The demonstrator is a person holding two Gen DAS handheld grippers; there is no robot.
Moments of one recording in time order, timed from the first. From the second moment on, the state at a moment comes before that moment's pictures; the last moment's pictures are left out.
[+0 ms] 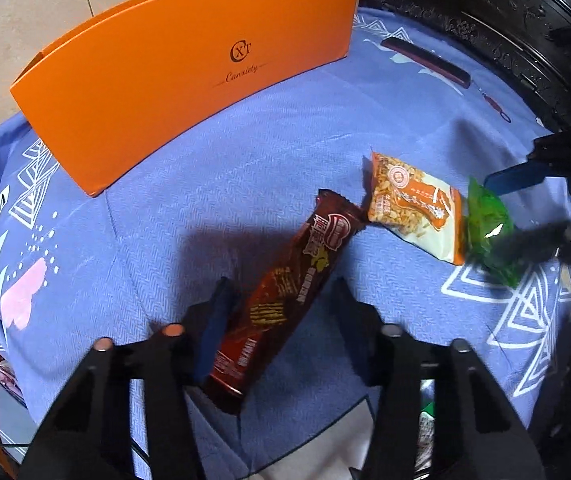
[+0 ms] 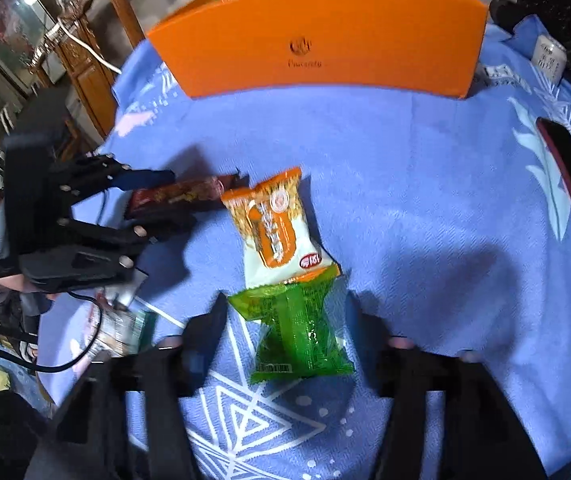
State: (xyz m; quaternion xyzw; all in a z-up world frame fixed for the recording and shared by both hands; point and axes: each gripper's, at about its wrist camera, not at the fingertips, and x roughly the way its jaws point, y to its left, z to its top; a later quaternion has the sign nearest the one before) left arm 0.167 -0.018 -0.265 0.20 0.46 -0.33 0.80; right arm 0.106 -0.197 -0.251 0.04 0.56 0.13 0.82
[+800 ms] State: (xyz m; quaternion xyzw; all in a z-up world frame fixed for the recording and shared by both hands) left arm 0.139 0.014 -0.165 0.07 0.40 -0.30 0.87; right arm 0.097 -0.209 -0.160 0.05 0.43 0.15 0.89
